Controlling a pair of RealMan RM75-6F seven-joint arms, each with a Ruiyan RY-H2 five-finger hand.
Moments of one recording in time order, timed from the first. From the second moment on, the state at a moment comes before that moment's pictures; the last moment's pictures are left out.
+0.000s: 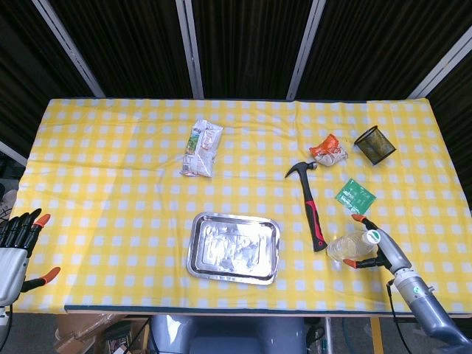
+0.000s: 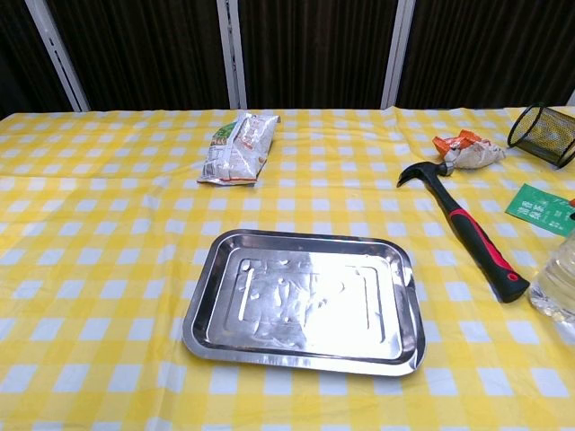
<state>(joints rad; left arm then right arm) -0.04 -1.09 0.01 -1.73 1.60 1.55 0.09 0.33 -1.18 0.08 -1.52 -1.37 0.86 0.75</state>
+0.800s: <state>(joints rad) -0.04 -1.09 0.01 -1.73 1.60 1.54 0.10 0.32 -1.20 0.07 -1.51 -1.45 0.95 0.91</state>
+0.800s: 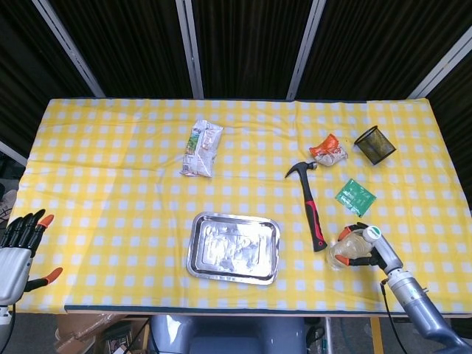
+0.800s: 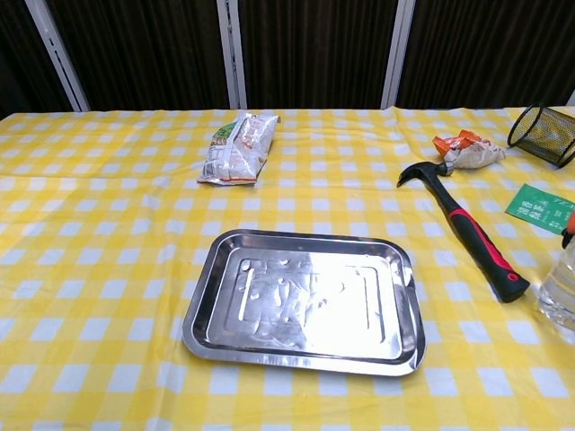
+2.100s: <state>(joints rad) -0.04 -1.07 0.00 -1.72 1.59 1.55 0.04 0.40 -1.24 0.12 -1.99 -1.31 1.02 0.33</state>
